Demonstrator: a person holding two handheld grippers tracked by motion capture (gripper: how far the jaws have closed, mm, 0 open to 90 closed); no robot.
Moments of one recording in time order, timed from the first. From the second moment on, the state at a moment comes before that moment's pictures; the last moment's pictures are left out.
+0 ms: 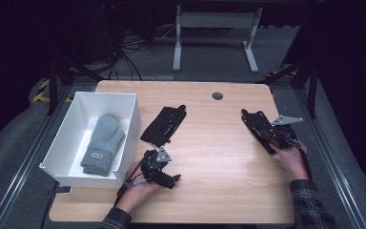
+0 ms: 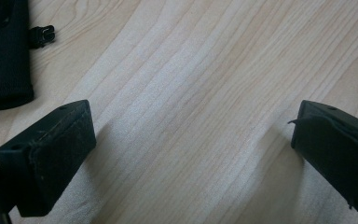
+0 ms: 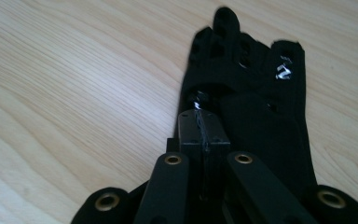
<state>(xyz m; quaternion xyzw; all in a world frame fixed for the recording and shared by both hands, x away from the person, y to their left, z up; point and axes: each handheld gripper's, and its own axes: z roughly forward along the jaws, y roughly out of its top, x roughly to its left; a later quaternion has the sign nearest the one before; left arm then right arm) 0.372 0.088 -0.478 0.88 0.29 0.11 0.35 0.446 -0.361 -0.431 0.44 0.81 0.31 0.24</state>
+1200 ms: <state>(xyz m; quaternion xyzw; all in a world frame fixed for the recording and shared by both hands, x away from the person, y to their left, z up) 0.371 0.088 -0.478 0.88 0.29 0.10 0.35 0.401 -0.327 -0.445 0.39 0.86 0.28 0.17</state>
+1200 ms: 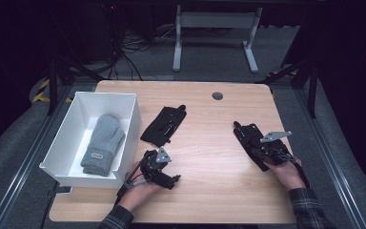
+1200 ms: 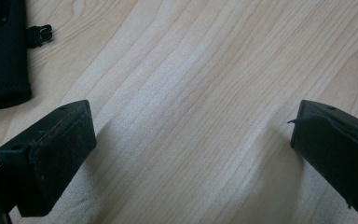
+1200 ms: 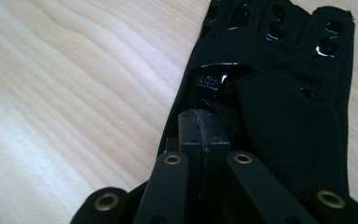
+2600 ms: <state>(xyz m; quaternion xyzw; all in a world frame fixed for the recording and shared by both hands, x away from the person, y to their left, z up) 0.371 0.088 -0.478 0.88 0.29 0.10 0.35 0.382 -0.271 -0.427 0.31 0.87 0.35 0.16</state>
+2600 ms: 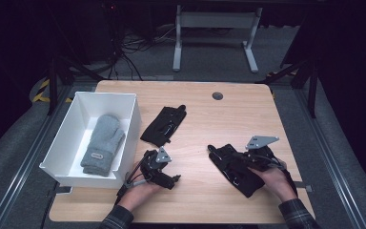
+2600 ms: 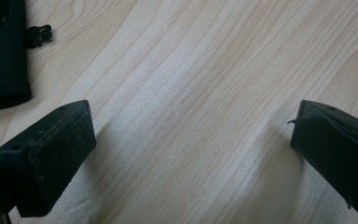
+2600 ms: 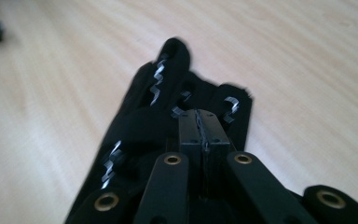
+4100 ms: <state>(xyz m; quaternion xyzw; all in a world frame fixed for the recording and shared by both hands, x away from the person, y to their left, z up) 0.371 0.088 -0.478 0.88 0.29 0.10 0.35 0.388 -0.318 -0.433 0.38 0.84 0.34 0.19</state>
